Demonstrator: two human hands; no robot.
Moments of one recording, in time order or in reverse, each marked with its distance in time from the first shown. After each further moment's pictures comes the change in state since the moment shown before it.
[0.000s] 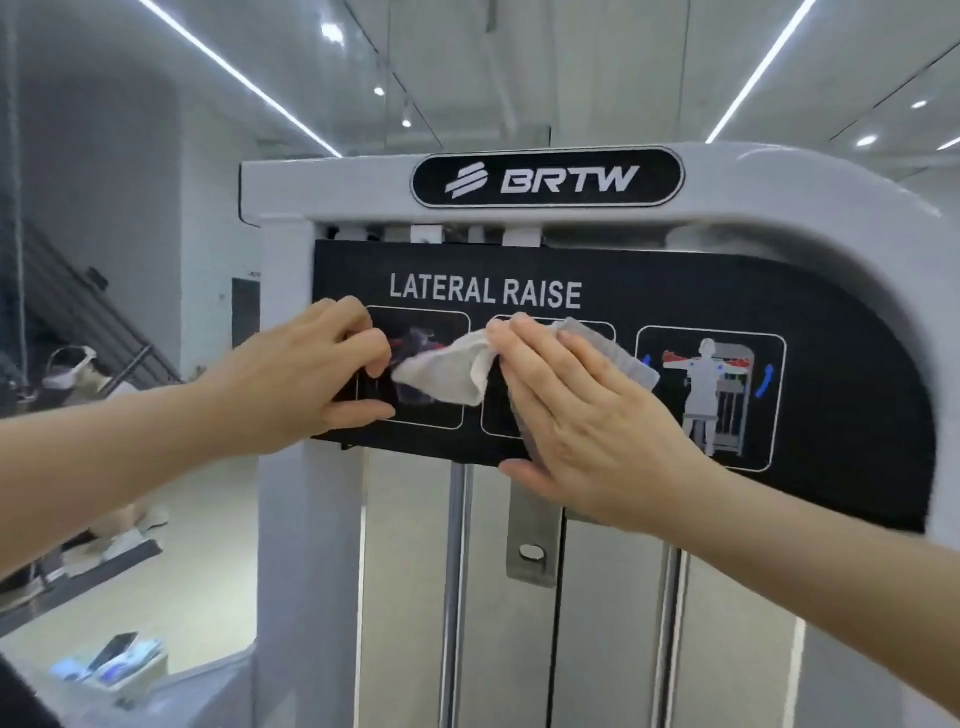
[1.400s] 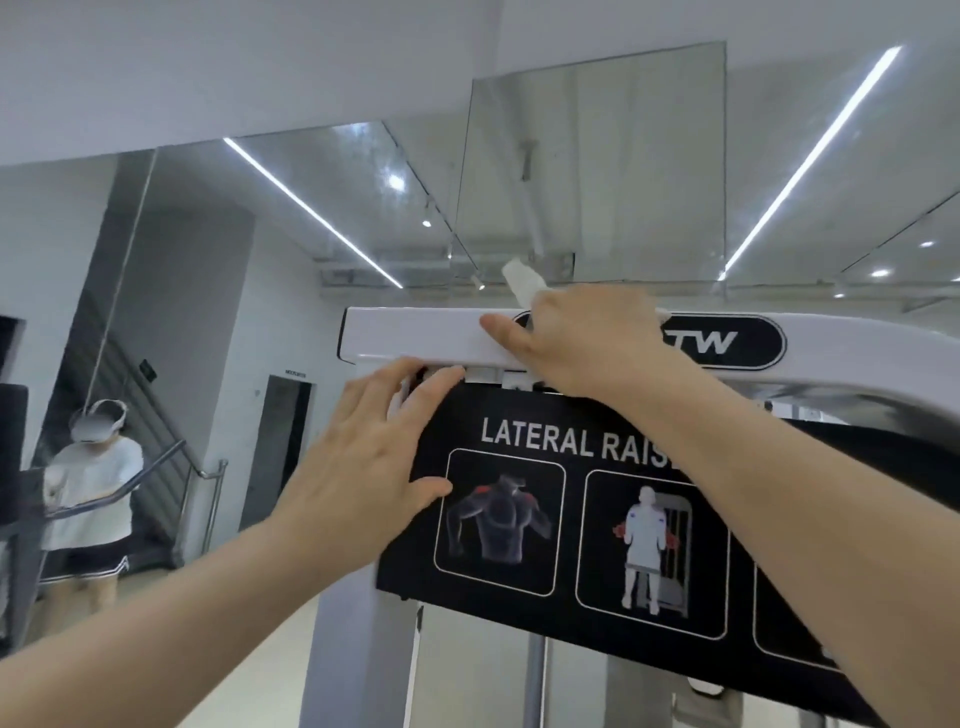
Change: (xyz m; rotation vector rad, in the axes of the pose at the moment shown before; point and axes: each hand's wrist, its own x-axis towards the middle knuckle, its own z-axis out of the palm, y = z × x) left_hand 0.009 -0.011 -0.012 -0.216 0.258 -0.390; right_hand 0.187 0.058 -0.049 0.115 -0.117 0.403
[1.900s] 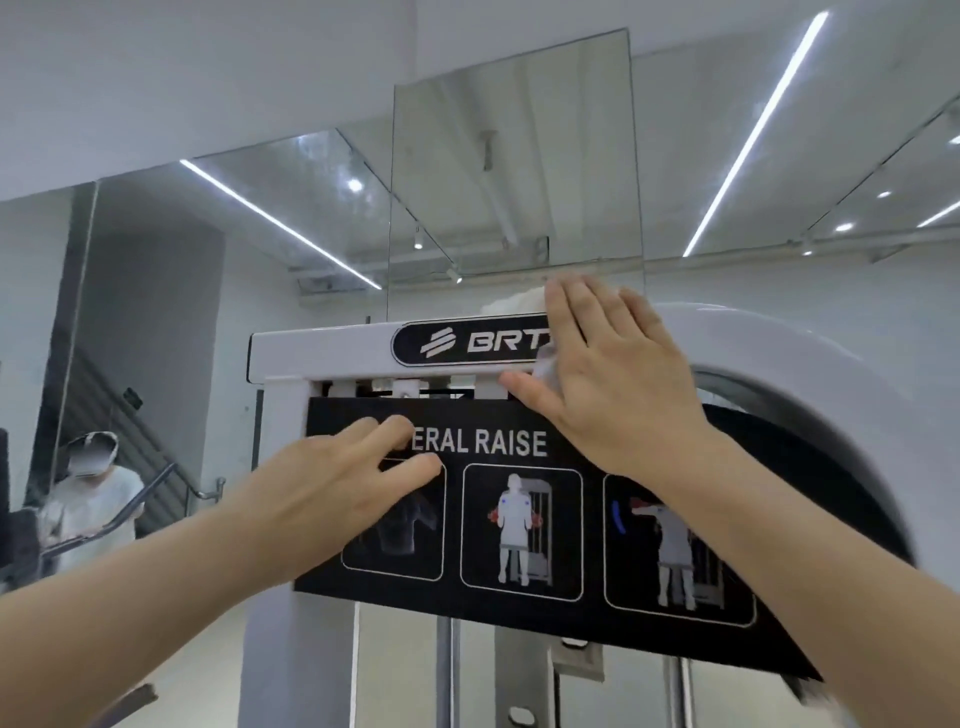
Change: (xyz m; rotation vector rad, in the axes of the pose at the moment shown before) left_hand 0.018 0.055 -0.016 0.503 -0.305 0.460; right_hand -0.092 0.084 0.023 0.020 0.110 0.110
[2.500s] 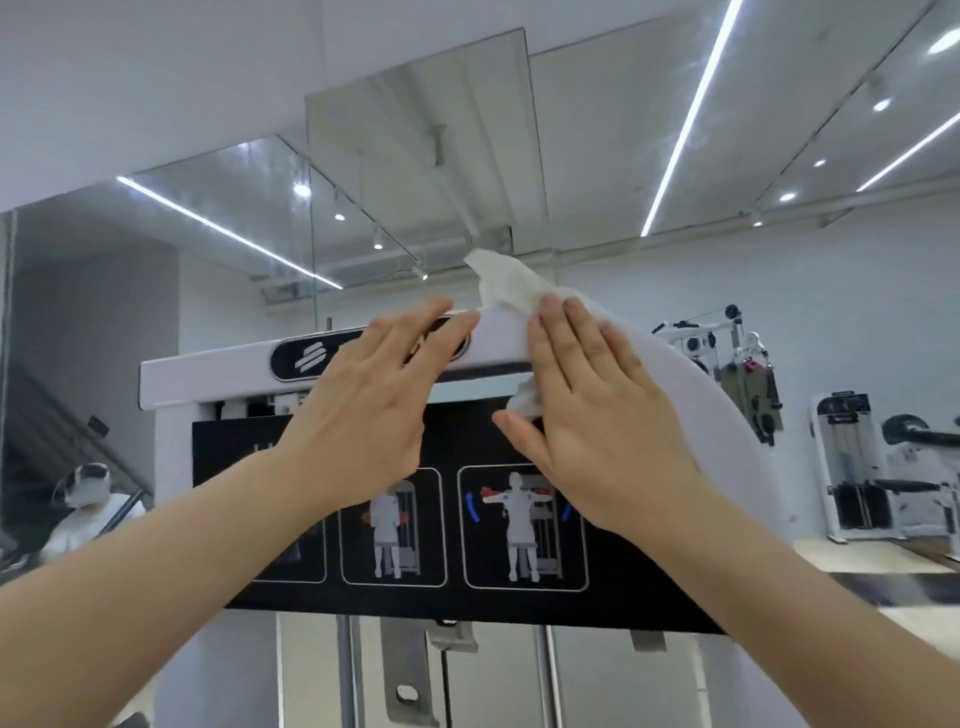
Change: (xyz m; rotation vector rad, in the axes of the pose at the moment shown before) left_hand 0.108 0.078 -0.062 -0.244 0.323 -0.078; right_hand -0.079 0.077 -0.004 0.049 0.064 0.037
